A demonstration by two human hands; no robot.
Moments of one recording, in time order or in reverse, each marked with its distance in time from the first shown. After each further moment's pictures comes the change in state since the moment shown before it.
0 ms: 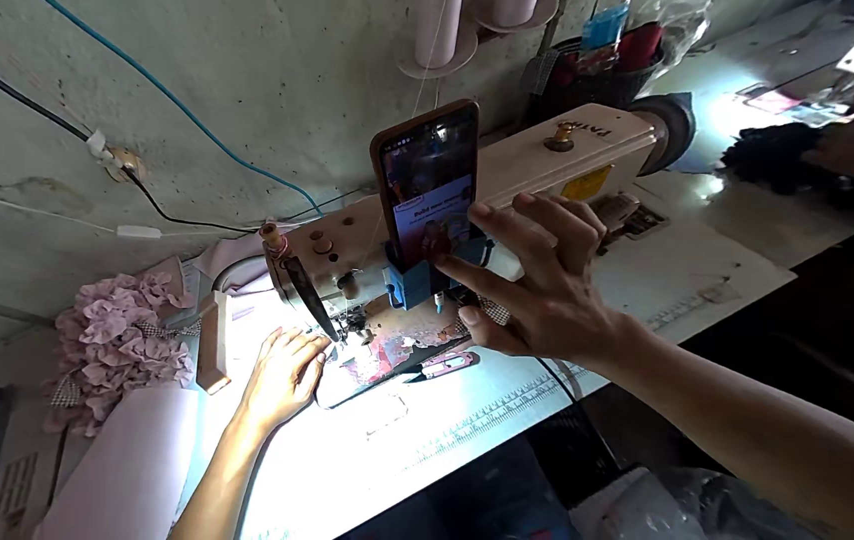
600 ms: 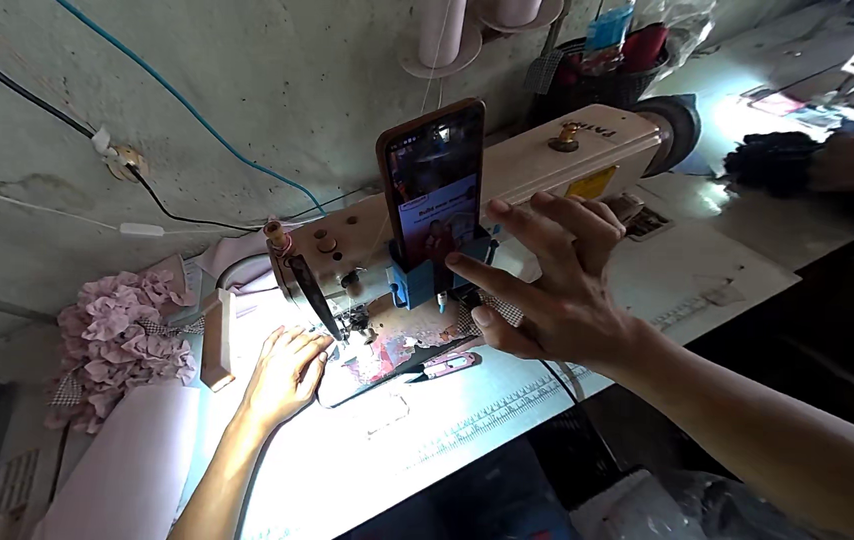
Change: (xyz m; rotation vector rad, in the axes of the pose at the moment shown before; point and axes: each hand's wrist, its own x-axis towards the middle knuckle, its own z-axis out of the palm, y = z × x) left_hand 0.000 0.000 -0.001 -0.001 -0.001 -0.004; right_hand -0.003 0.001 -0.004 0.011 0.021 0.006
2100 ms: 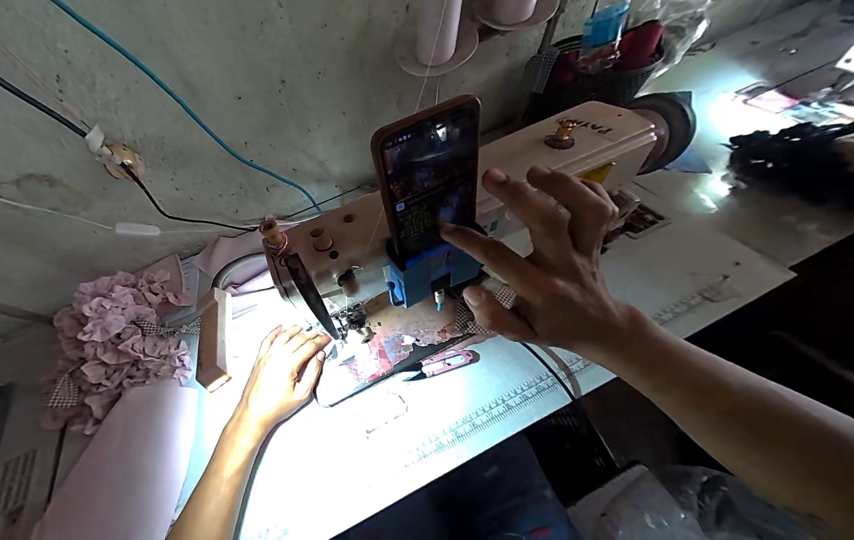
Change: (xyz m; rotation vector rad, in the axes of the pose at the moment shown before) left_hand 0.000 -0.001 0.001 -0.005 0.010 0.006; right_hand 0.013 0.004 0.002 0.007 -0.023 0.066
